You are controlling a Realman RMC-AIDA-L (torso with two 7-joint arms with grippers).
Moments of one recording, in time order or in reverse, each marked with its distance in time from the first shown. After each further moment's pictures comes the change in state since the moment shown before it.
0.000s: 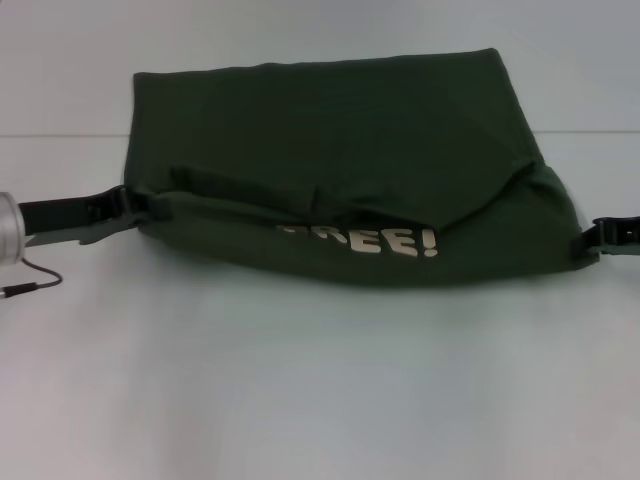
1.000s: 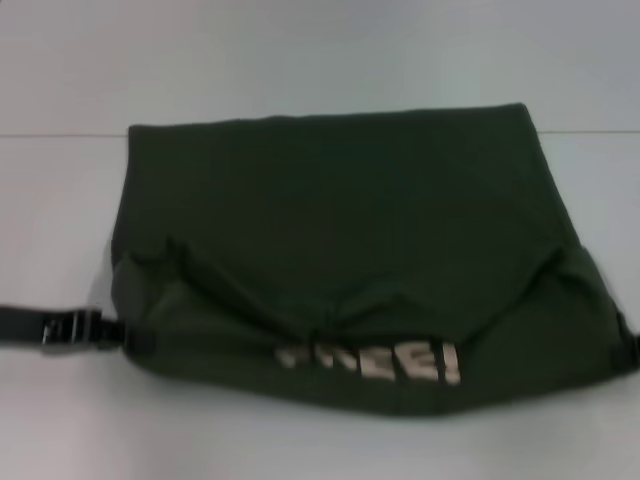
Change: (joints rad) left arm 0.094 0.038 -0.009 0.136 0.181 0.462 0.003; right arm -0.197 0.000 0.042 -0.243 0.073 -0.506 -0.008
